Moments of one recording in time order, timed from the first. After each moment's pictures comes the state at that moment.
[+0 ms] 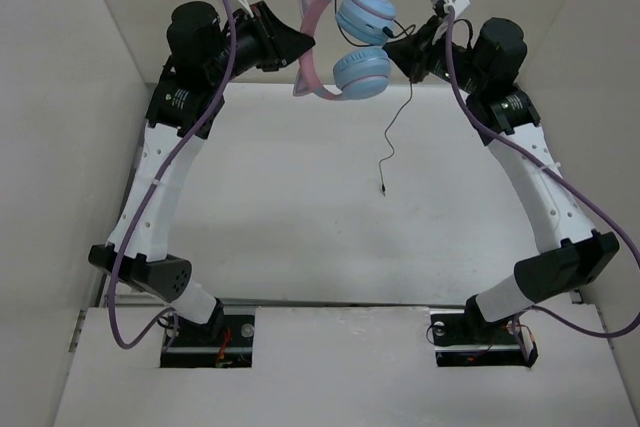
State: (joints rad) left arm -0.37 1.53 1.99 -0.46 0.44 -0.62; right arm 0.30 1.52 1.75 -0.15 -0.56 -0.03
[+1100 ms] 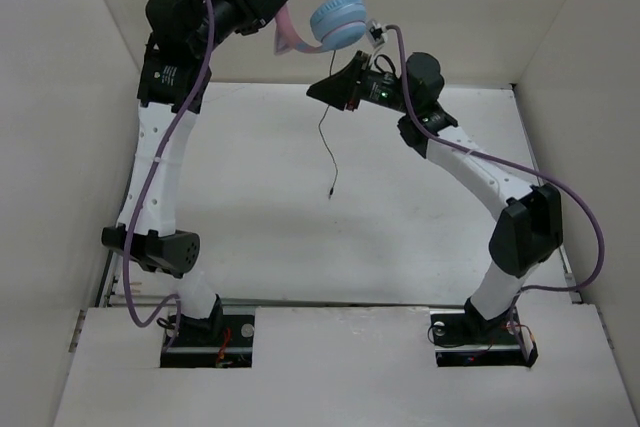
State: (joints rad) left arm -0.26 1.70 2.24 -0.41 0.39 -0.66; right arm 0.50 1.72 1.57 0.41 -0.76 0.67
